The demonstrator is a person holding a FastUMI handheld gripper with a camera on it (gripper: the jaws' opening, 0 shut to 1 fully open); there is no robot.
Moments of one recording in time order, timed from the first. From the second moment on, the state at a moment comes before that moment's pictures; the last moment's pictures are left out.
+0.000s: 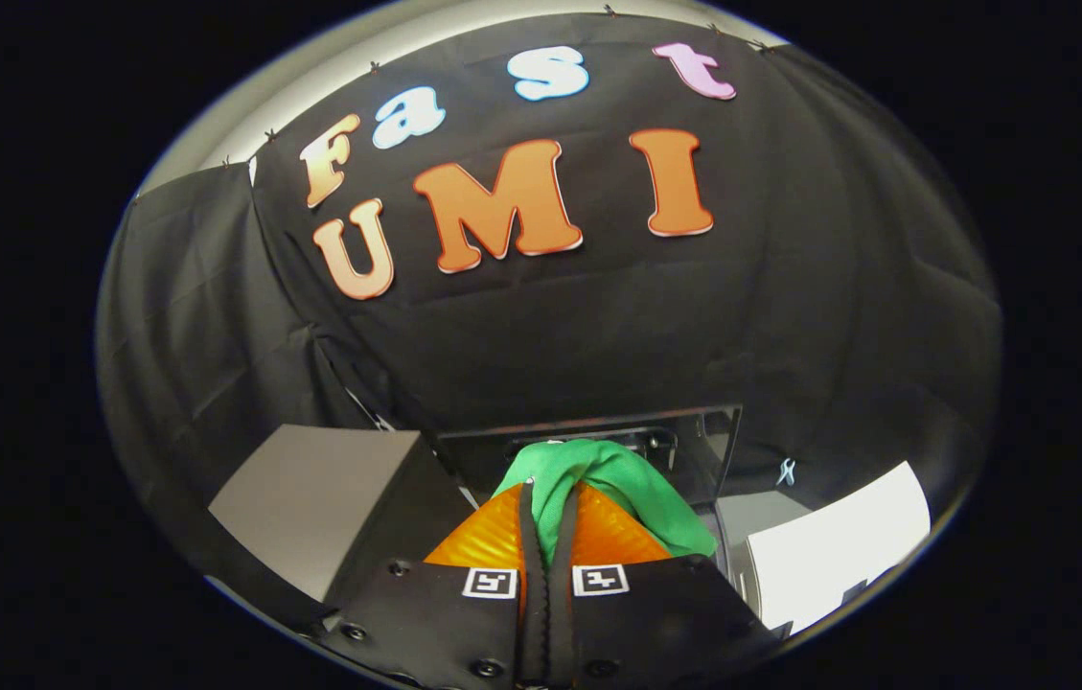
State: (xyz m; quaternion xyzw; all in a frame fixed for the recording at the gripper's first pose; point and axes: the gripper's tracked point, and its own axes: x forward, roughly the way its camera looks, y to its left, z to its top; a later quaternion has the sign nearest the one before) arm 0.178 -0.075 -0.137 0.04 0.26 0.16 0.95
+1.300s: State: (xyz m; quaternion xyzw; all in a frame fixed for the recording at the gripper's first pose) arm 0.223 -0.097 -0.475 -0.04 0.48 0.12 0.87
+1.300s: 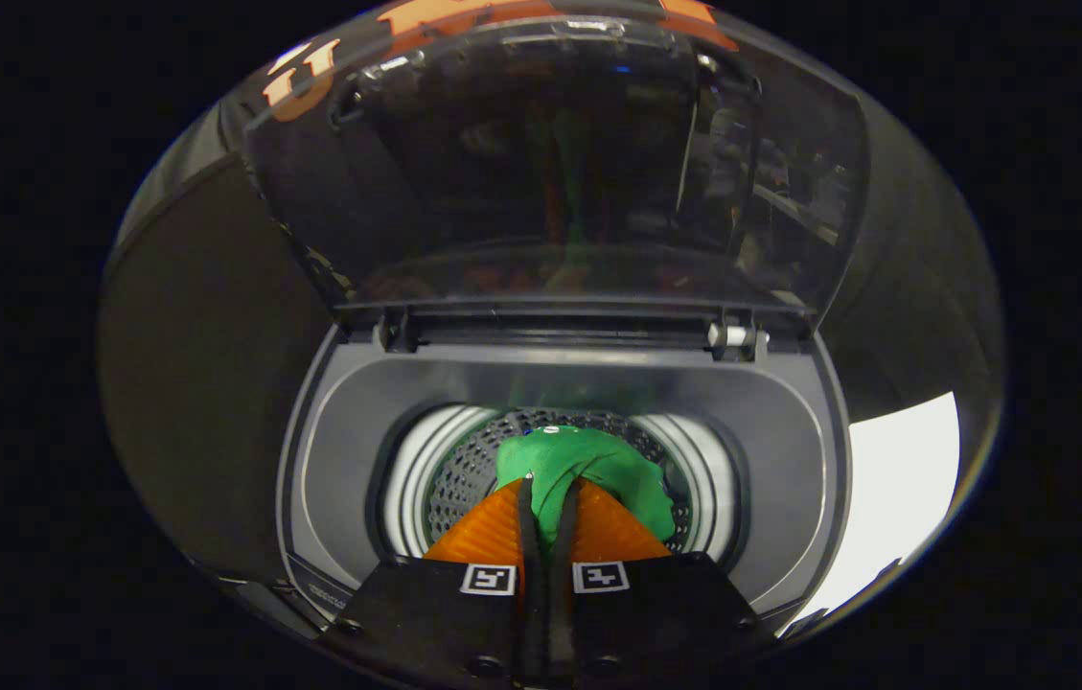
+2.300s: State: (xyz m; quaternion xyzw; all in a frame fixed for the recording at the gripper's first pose) arm 0.250 -0.118 -0.312 -0.03 0.35 0.09 0.93
